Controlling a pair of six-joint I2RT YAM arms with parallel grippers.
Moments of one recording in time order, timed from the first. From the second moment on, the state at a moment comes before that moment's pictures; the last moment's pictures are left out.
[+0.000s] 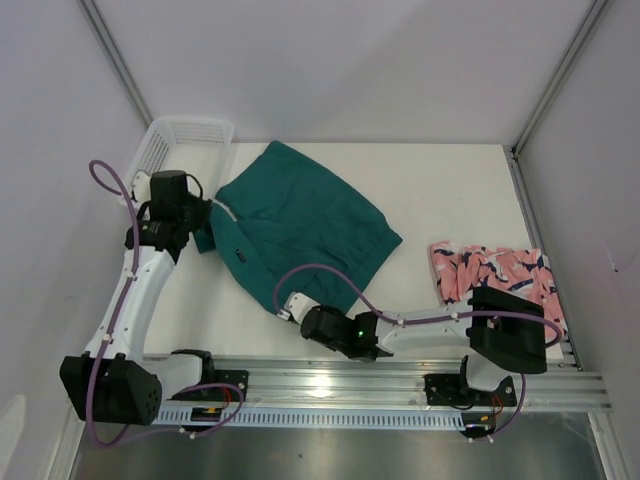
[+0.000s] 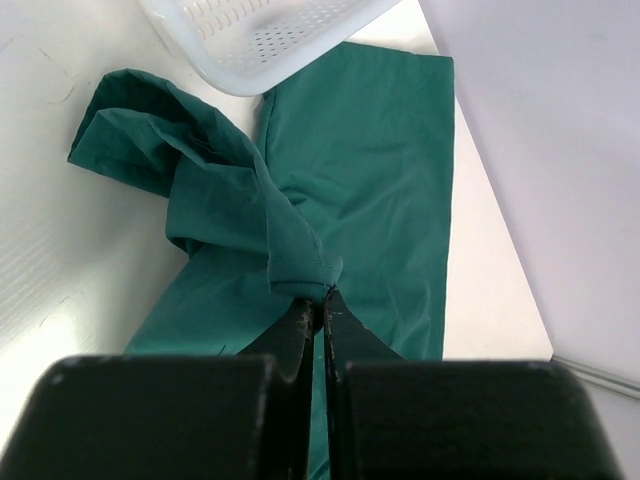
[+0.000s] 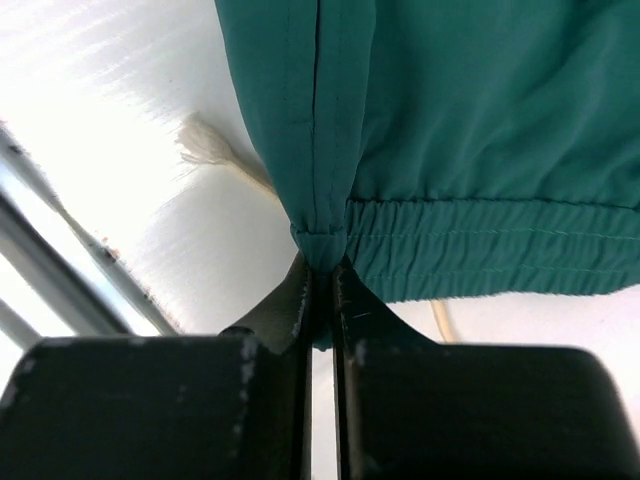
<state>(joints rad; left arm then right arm) -0.04 1.13 1.08 -0.58 -0.23 -1.05 1.37 1.64 0.85 -0.13 0.41 0.07</state>
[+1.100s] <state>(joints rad) -0.01 1.53 1.53 -0.55 -0.11 -1.01 0.83 1.09 0.60 -0.08 -0.34 0.49</state>
